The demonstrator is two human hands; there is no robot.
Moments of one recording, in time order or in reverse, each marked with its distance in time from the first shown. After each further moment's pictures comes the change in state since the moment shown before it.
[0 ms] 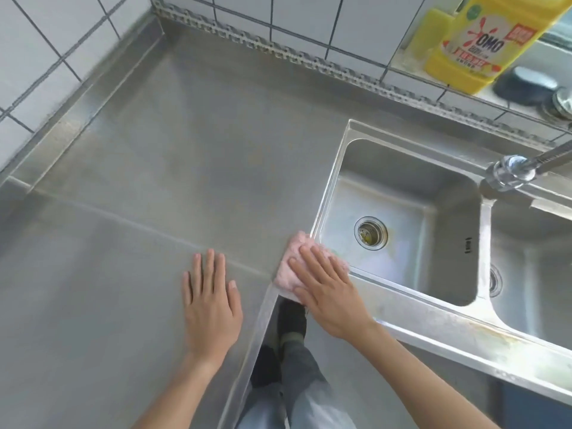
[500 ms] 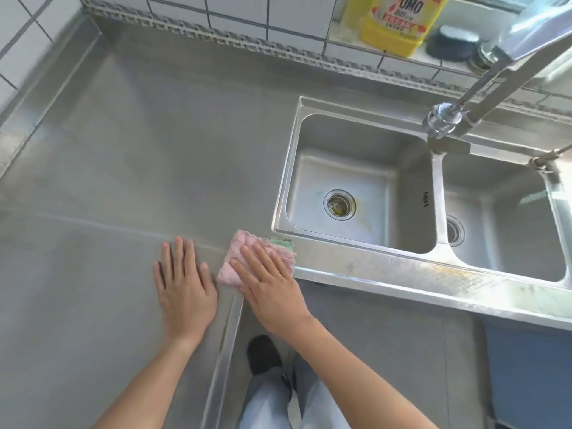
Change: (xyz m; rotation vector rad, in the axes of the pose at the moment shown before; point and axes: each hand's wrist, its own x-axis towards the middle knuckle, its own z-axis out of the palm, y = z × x) left_hand -0.002 -0.004 -0.001 -0.044 0.004 0.006; right_hand -0.020 -0.076 0.033 0.053 0.130 0.012
